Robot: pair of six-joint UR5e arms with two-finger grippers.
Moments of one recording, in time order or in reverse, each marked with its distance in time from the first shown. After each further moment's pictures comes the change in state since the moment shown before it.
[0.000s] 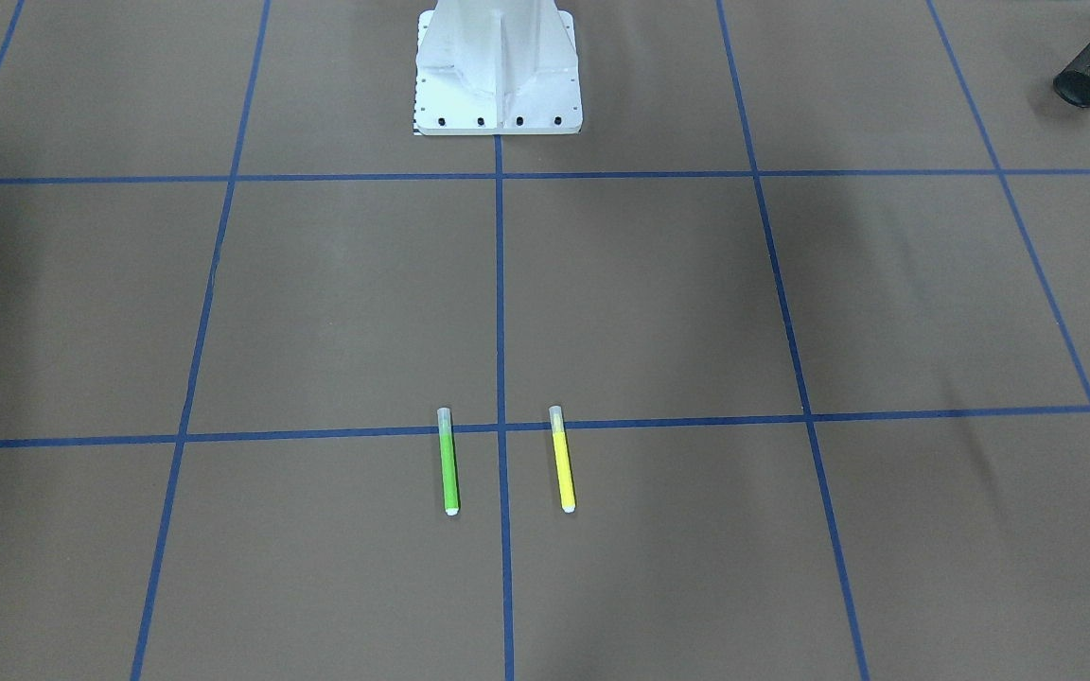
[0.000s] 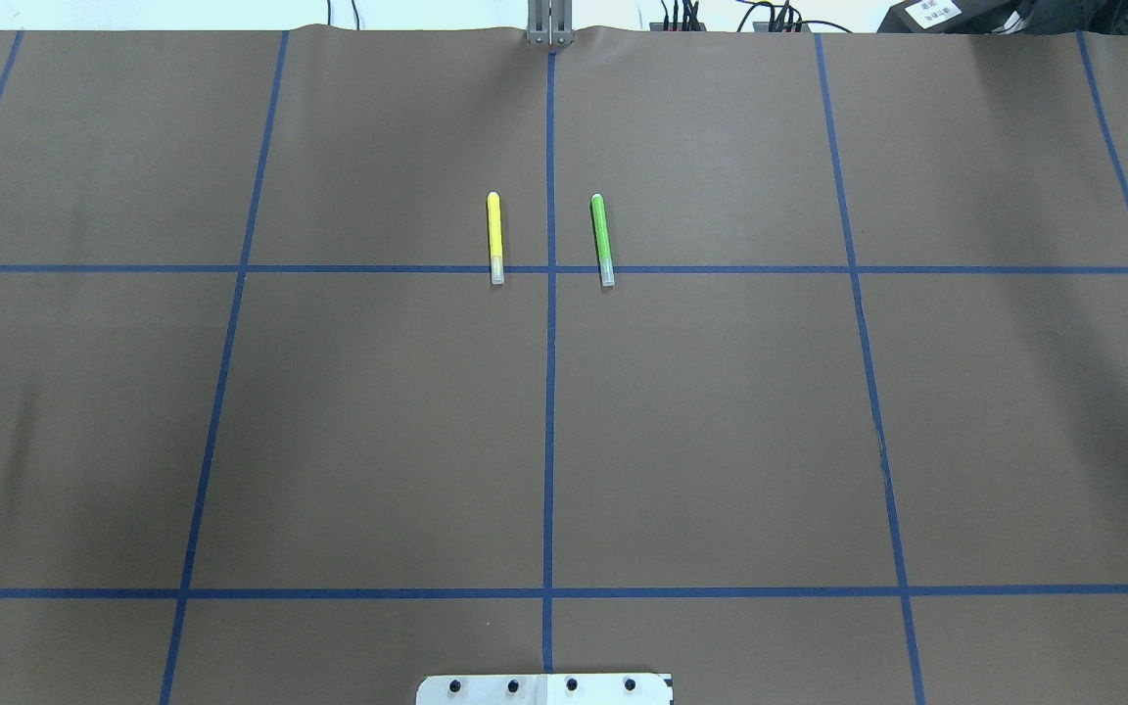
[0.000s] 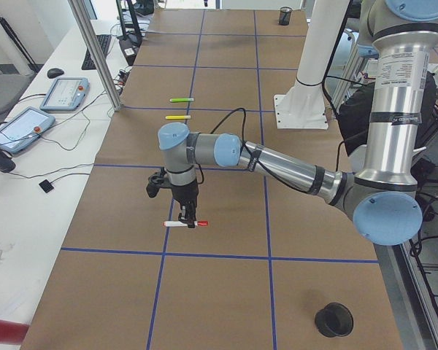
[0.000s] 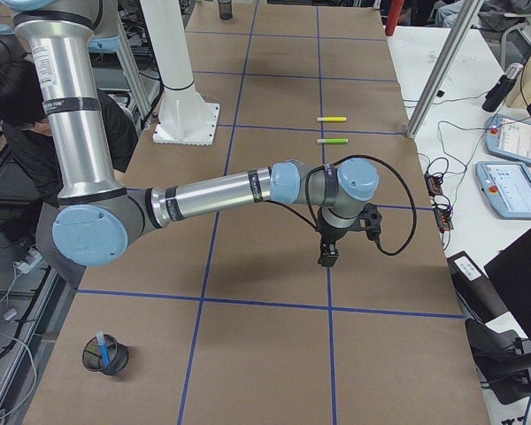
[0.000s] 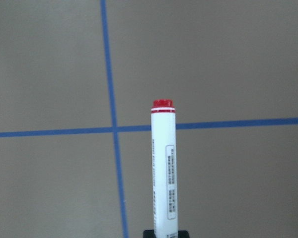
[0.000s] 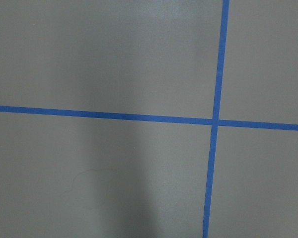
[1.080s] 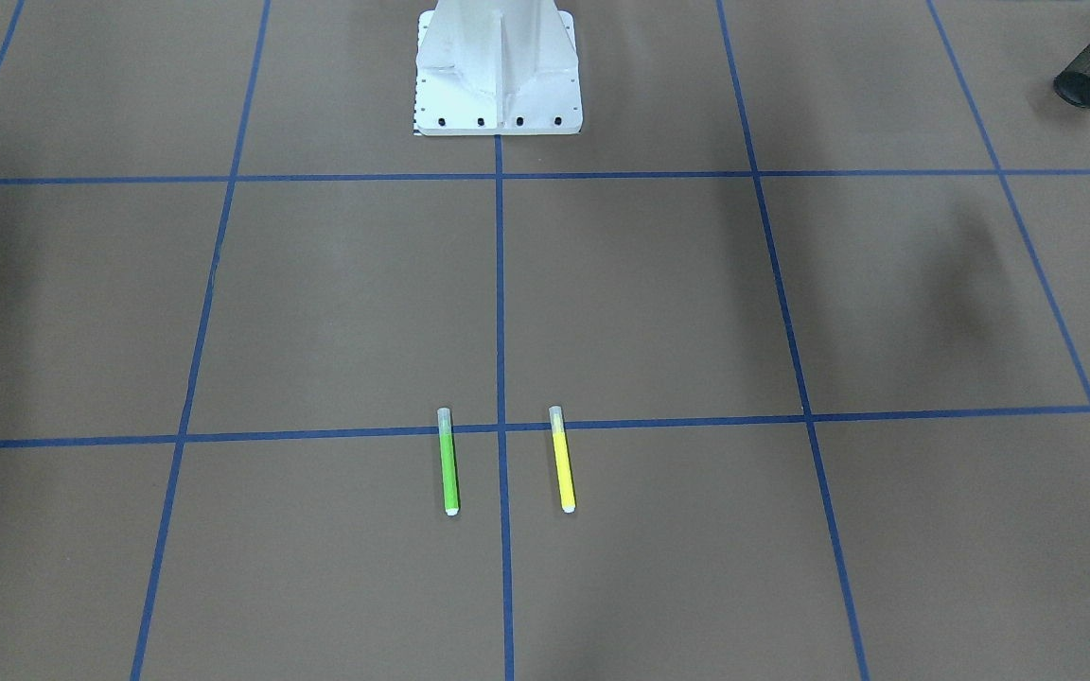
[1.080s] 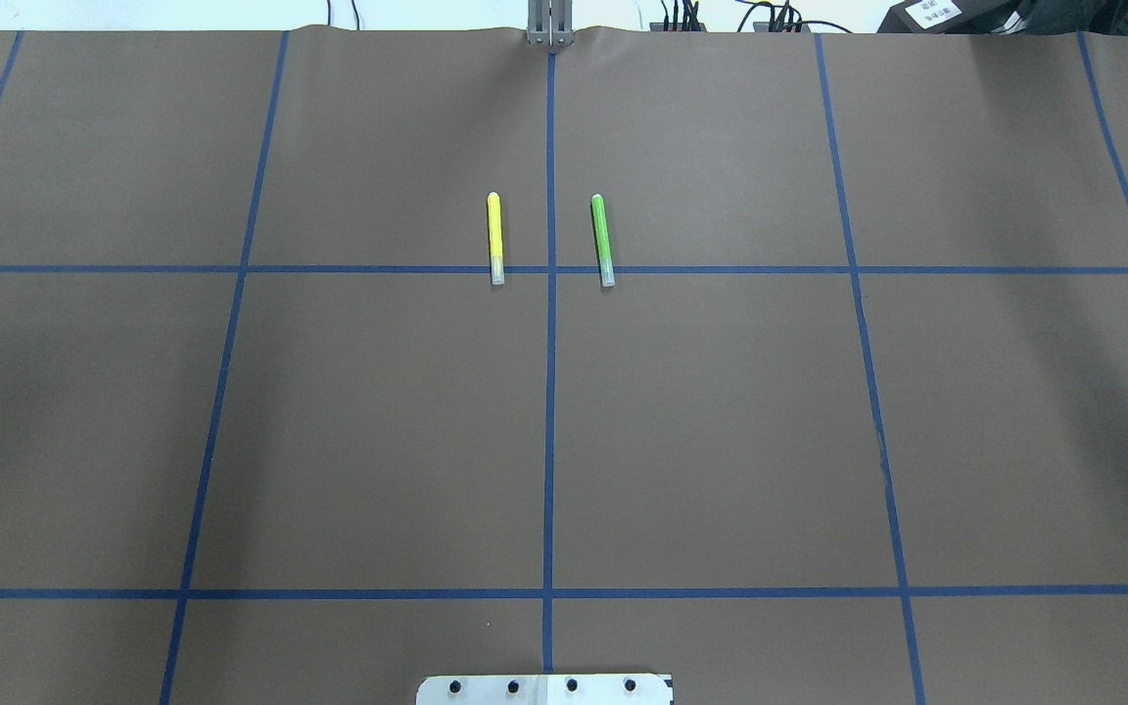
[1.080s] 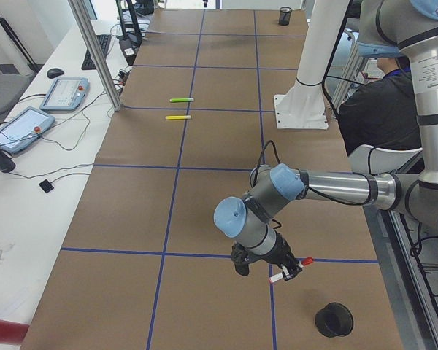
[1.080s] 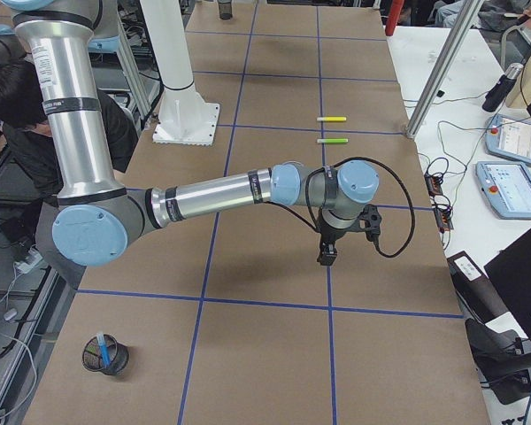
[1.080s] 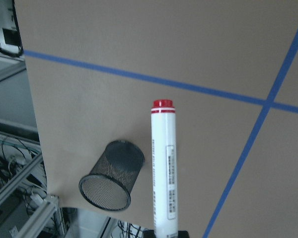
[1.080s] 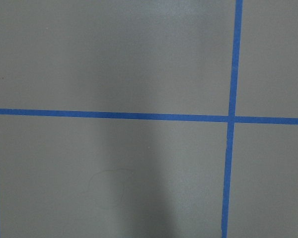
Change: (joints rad) left arm -0.193 0.269 -0.026 0.568 -0.009 0.355; right arm 0.000 0.001 -0.003 0.008 0.018 0.041
